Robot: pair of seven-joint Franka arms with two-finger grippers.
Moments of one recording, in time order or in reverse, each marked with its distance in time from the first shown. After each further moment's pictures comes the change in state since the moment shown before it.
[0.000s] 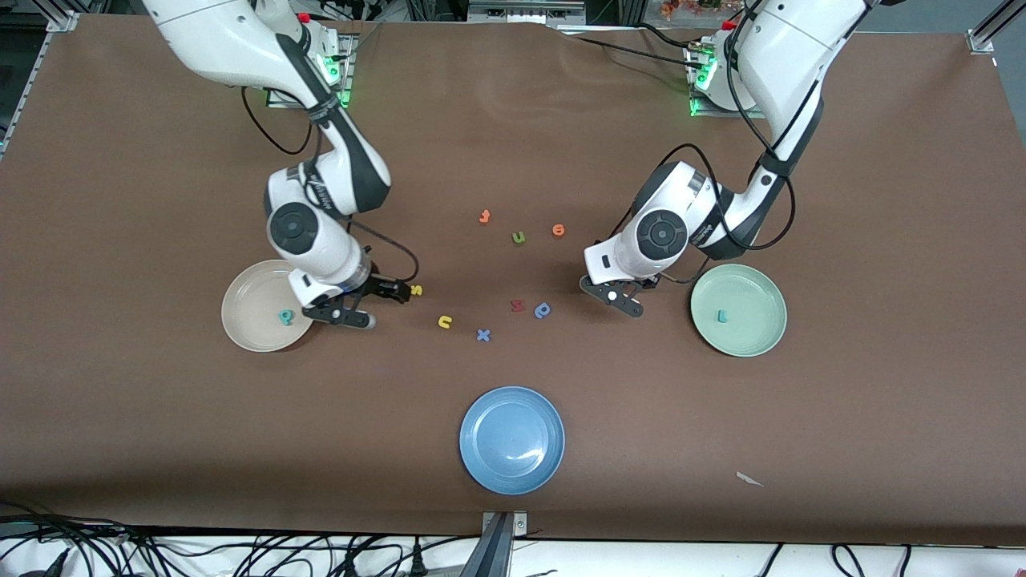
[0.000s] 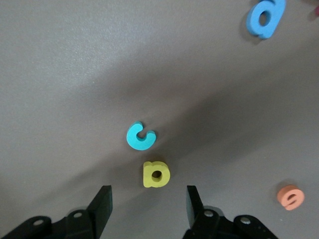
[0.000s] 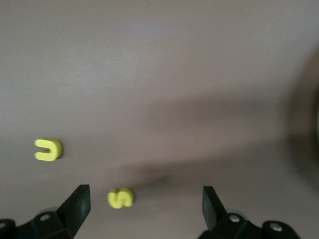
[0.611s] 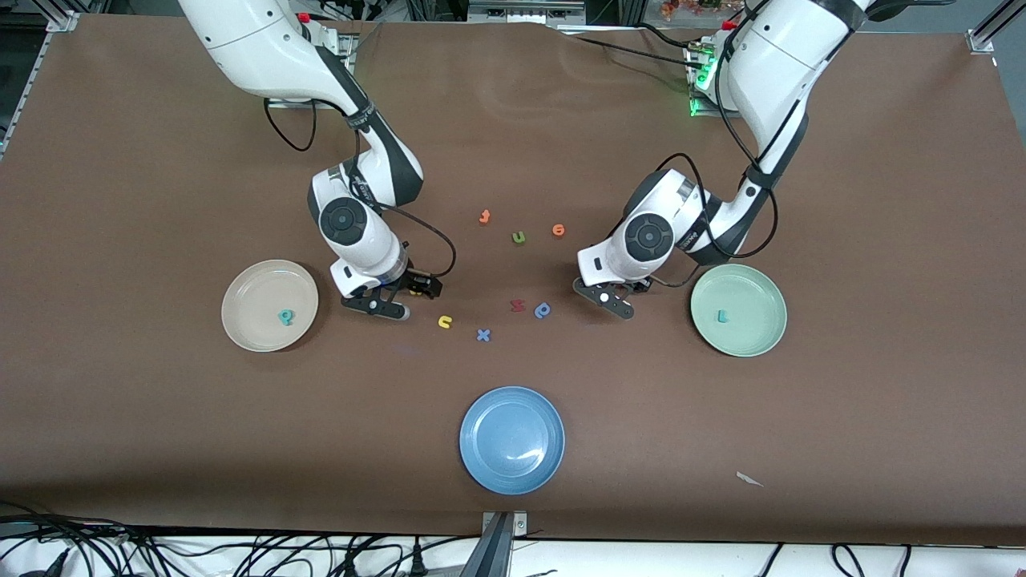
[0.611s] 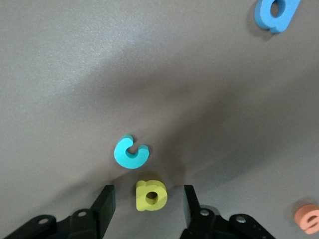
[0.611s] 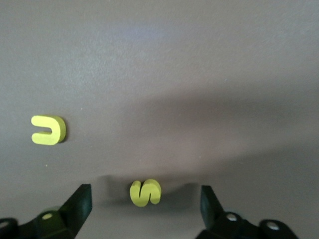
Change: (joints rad) left arm -0.017 0.052 0.000 -0.001 0.069 0.064 -0.032; right arm 0.072 0.072 -0.003 -0.012 0.000 0.084 0.066
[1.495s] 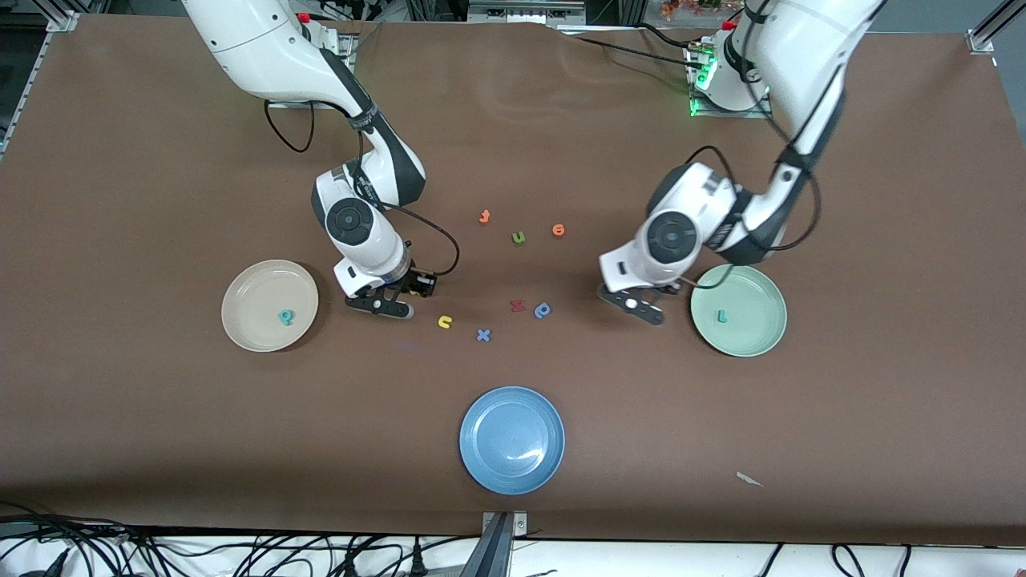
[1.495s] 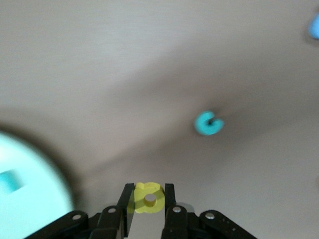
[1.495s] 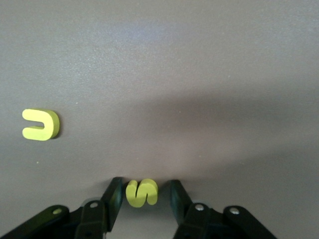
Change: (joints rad) left arm 0.091 -0.132 0.013 0.045 0.034 -0.220 0.008; right arm 0.010 0.007 -0.006 0.001 -0.025 0.002 0.000
